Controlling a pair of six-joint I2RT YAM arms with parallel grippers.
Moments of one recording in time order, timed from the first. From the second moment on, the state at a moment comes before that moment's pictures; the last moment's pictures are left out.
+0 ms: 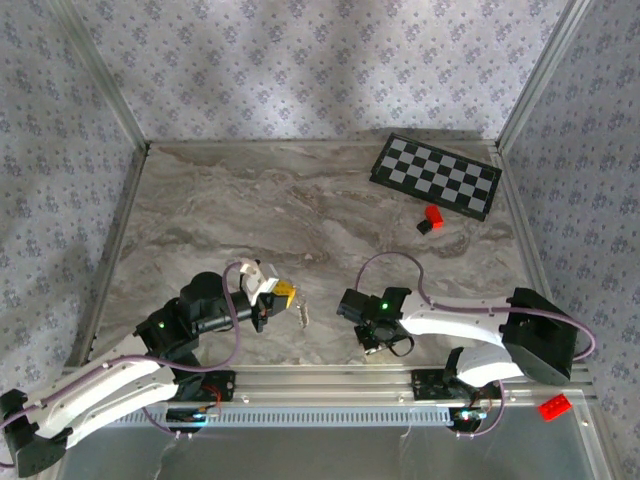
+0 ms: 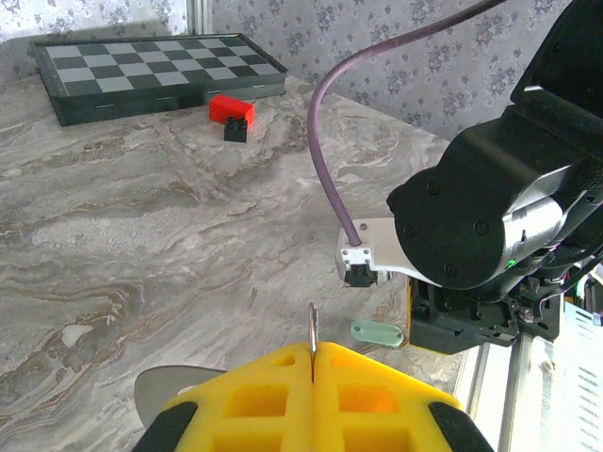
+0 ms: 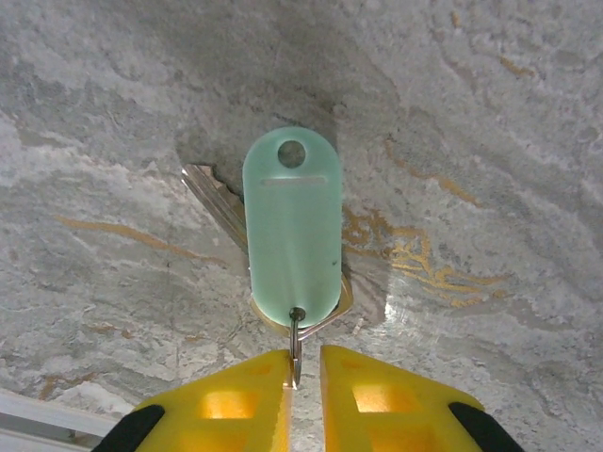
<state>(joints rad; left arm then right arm) -0.94 0.57 0.48 -0.19 0.20 -0.14 1.12 1.35 0.69 -0.83 0.05 0.75</state>
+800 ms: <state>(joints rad) -0.94 0.55 0.48 -0.18 0.20 -0.14 1.09 1.43 0.78 -0.91 0.05 0.71</state>
